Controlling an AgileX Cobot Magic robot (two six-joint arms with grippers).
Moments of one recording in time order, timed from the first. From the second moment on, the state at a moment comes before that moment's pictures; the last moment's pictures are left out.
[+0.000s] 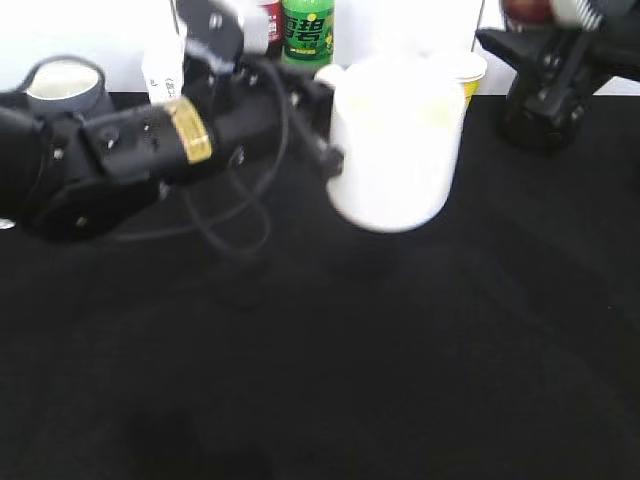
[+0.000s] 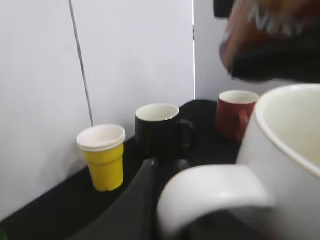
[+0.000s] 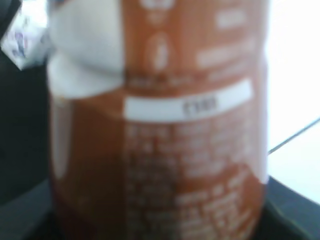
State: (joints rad) left arm -0.61 1.81 -0.92 0.52 -0.86 -0.30; right arm 0.24 1.36 -0.76 -0.79 -0.53 -0.04
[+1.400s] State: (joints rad) left arm -0.65 1.77 -0.93 0.54 -0.79 -0.37; right arm 0.24 1.39 -0.76 -0.69 -0.52 -0.80
